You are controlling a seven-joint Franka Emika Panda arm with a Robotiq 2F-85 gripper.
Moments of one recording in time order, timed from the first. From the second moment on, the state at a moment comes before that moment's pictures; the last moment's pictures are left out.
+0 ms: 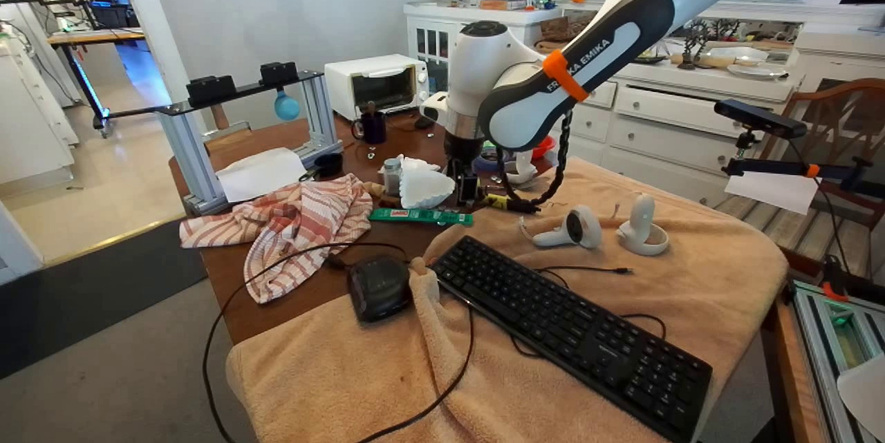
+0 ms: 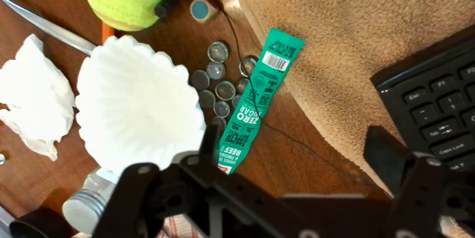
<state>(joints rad) -0.08 0.57 0.04 -1.76 -0.32 2.55 -0.60</state>
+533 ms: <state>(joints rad) -0.12 0.79 0.07 -1.53 -0.27 2.54 -0.74</state>
